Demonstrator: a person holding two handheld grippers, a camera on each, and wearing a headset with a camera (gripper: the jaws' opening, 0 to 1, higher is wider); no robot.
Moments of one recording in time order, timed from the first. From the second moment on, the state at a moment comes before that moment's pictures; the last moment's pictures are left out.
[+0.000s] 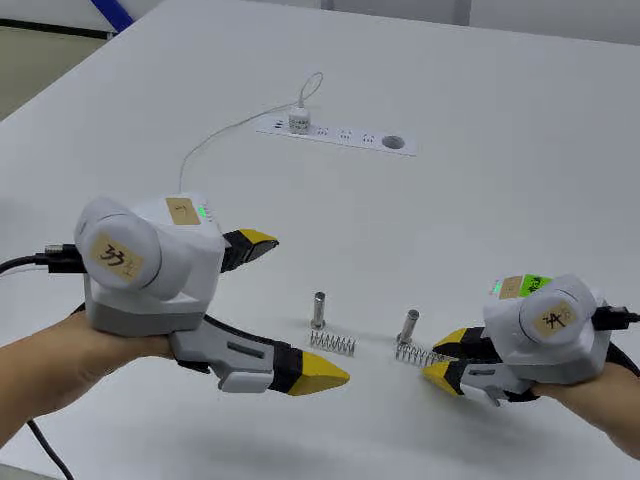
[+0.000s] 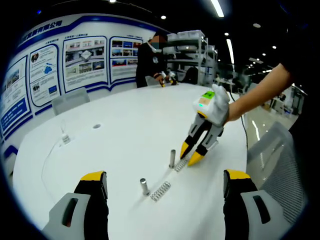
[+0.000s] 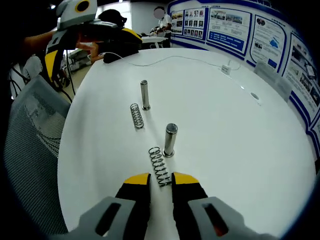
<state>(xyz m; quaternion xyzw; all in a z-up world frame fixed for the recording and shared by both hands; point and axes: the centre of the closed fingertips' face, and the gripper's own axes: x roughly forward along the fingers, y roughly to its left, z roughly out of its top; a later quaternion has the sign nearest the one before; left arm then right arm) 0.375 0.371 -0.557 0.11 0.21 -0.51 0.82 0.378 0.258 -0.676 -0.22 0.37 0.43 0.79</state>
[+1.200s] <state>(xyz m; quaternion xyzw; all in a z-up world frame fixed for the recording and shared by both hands) 0.346 0.342 -0.557 0.11 0.21 -0.58 0.78 0.352 0.267 -0.625 -0.22 0.36 0.49 0.76</state>
